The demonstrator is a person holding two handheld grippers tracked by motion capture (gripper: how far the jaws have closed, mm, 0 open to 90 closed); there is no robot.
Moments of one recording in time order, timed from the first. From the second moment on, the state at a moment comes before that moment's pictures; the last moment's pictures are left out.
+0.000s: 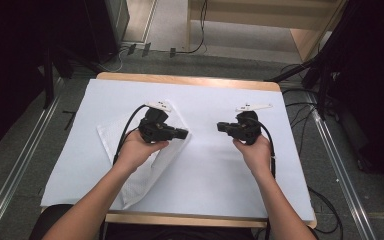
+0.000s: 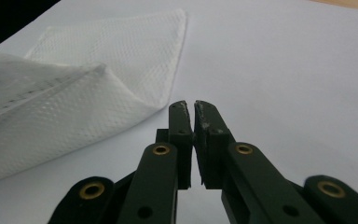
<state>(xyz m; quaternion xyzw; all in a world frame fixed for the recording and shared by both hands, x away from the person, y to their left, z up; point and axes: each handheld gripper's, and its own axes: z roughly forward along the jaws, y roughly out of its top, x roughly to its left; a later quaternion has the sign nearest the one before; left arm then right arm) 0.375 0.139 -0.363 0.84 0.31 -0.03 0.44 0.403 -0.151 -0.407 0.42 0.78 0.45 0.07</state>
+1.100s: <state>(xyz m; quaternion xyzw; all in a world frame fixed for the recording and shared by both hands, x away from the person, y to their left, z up) 0.375 0.142 -0.374 0.85 0.30 -0.04 0.43 0.402 -0.150 -0.422 0.43 0.79 0.43 0.06</state>
